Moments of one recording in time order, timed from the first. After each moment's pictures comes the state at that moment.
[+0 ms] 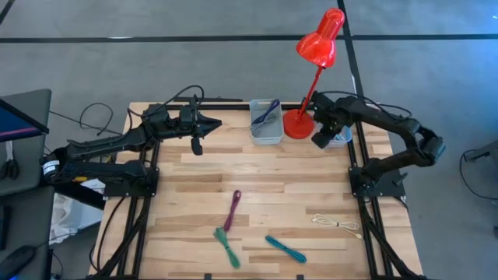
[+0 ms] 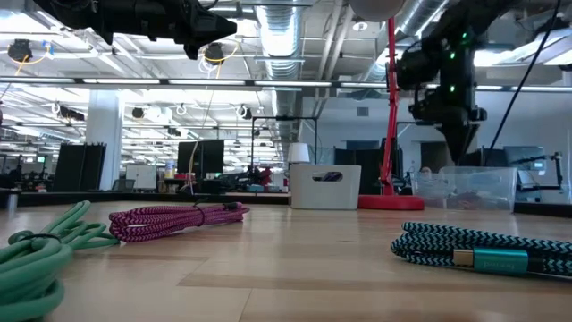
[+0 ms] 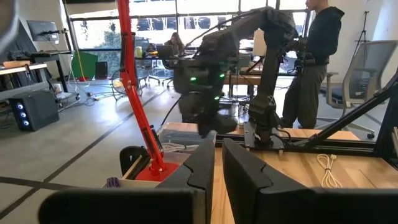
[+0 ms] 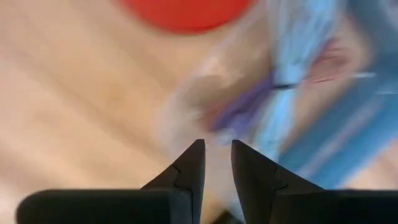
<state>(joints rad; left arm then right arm) 0.43 0.96 0.61 0.38 0.28 0.07 -0.74 1.35 0.97 -1.07 0.21 0.04</state>
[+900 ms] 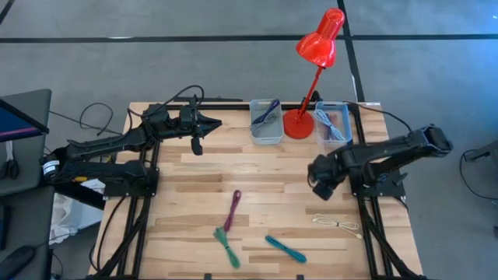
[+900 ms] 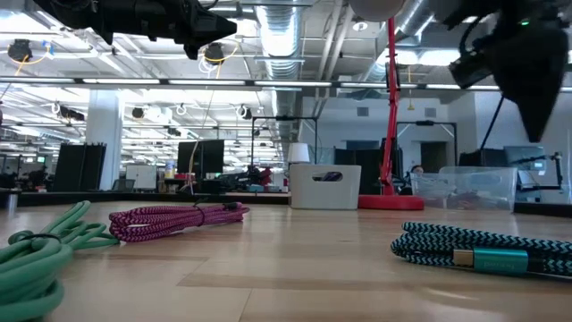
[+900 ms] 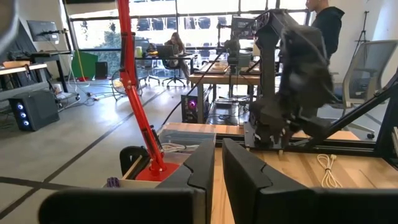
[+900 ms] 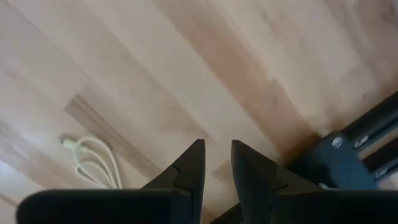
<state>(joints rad) 0.43 0.96 0.61 0.38 0.28 0.07 0.16 1.24 0.90 -1.27 0.05 0.86</state>
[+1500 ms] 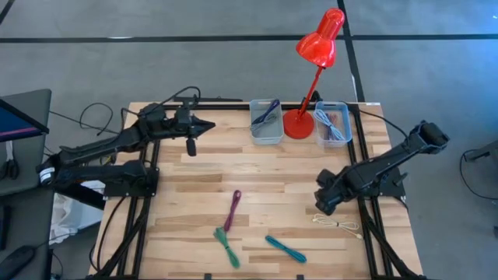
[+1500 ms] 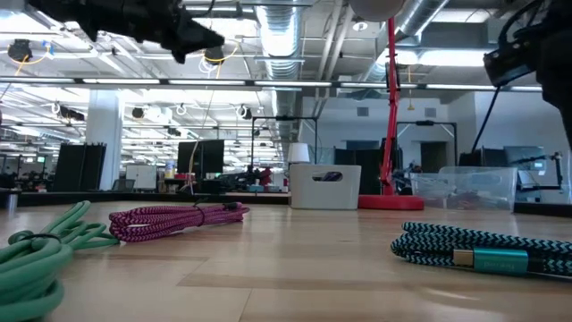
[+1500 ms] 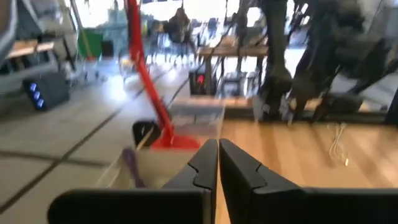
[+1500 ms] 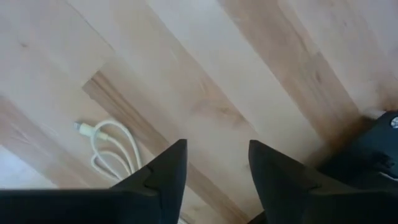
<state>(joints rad) 0.47 0.87 0.61 0.16 0.28 0.14 0.47 1.25 0.82 -1.16 0.10 1.19</state>
